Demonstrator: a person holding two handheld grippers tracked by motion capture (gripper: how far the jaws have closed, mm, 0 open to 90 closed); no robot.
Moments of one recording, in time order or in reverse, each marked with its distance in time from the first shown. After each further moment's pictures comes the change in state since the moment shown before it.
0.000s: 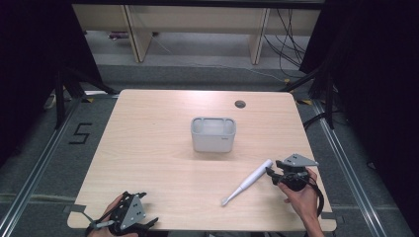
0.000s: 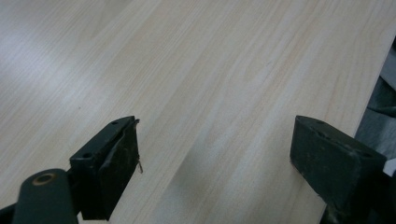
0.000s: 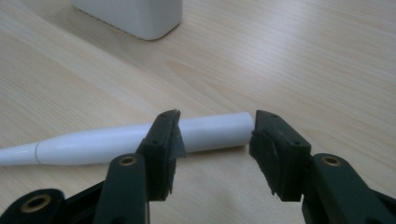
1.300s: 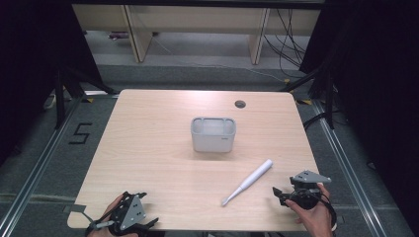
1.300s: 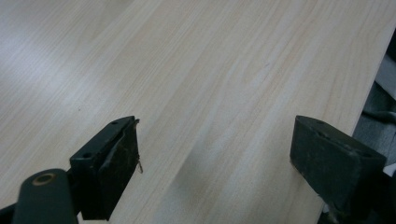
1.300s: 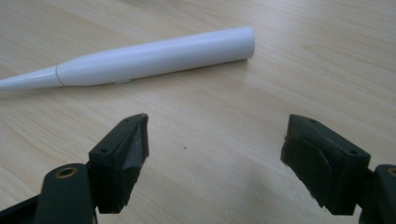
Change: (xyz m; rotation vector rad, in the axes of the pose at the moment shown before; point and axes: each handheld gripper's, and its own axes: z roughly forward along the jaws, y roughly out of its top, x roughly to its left) left arm 0.000 0.000 -0.001 -0.006 0.007 0.003; right arm 0.003 -0.041 -0.031 0.093 0.011 0.098
